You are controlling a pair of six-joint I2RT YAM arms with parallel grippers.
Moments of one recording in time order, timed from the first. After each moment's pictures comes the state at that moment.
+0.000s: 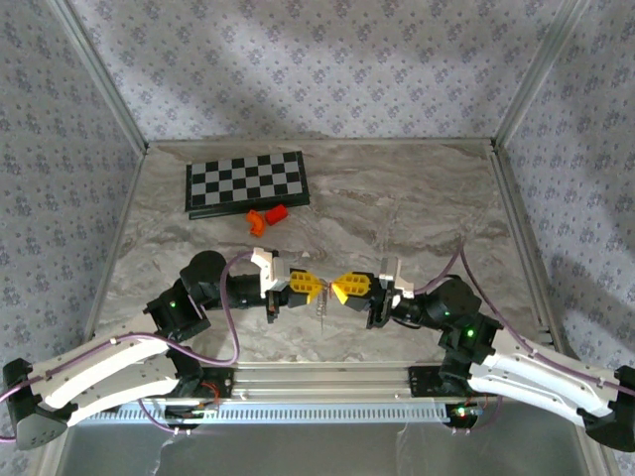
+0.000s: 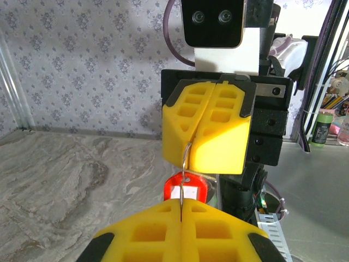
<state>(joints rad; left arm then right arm) -1.00 0.77 0.68 0.08 0.48 -0.02 1.06 0.58 0.46 0.35 -0.26 0.09</state>
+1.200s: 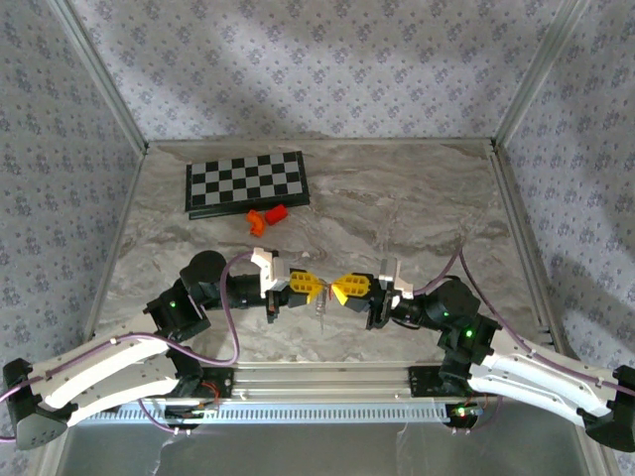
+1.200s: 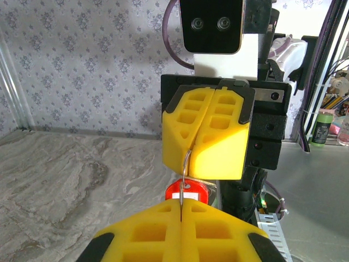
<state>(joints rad) -1.00 0.77 0.68 0.08 0.48 -0.02 1.05 0.59 0.44 0.37 -0.27 0.09</state>
